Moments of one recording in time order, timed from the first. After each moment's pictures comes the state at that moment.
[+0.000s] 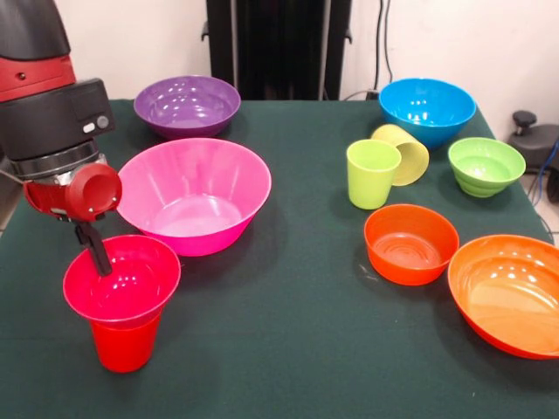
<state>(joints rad) -1.04 -0.33 0.78 1.38 -0.55 0.60 2.12</state>
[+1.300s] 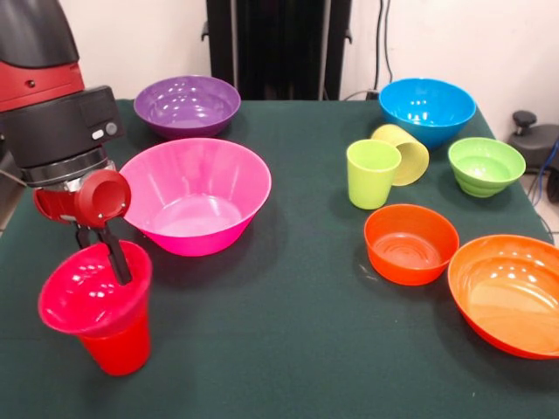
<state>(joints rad) -1.04 -0.32 0.79 1.38 -0.55 0.59 2.12</state>
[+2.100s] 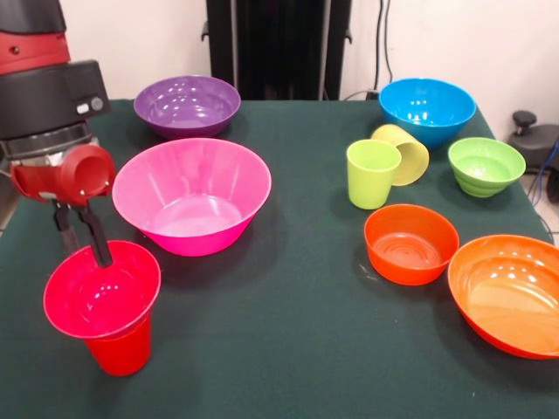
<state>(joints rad) -1.04 -0.40 0.79 1.41 -0.55 0.59 2.12</state>
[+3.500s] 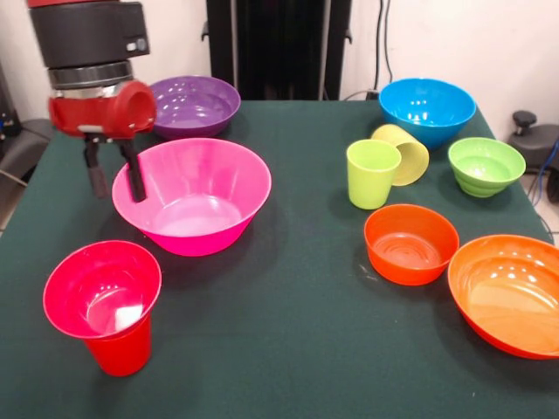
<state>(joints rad) -0.98 -0.62 0.66 1.67 -0.54 0.45 2.12</state>
